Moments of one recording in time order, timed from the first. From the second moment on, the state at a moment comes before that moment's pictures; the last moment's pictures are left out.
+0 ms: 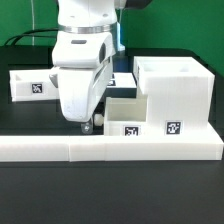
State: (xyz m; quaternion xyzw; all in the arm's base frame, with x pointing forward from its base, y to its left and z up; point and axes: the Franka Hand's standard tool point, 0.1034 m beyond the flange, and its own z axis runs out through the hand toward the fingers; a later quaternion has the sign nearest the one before) arm 0.561 -0.028 0.008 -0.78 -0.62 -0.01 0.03
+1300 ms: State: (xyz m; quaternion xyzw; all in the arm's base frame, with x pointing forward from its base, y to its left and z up) arm 0.561 -0.022 0.007 -0.83 -0.56 0.03 0.01
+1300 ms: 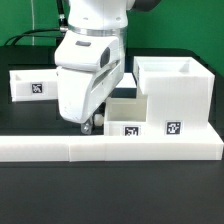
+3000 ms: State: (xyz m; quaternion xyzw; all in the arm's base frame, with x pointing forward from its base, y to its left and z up) arm 0.558 -0.031 0.012 -0.76 -0.64 0.09 0.00
